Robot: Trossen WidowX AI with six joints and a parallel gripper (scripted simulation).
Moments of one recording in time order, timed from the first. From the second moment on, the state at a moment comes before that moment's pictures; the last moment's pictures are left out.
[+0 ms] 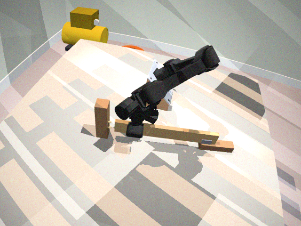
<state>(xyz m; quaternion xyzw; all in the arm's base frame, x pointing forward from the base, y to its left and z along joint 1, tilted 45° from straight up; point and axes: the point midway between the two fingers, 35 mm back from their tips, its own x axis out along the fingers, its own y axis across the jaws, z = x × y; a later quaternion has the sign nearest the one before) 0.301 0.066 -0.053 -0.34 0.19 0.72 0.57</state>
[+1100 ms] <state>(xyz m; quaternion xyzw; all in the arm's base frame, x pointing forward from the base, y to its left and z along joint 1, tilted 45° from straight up) 0.304 0.060 -0.059 -0.34 0.19 0.72 0.57</state>
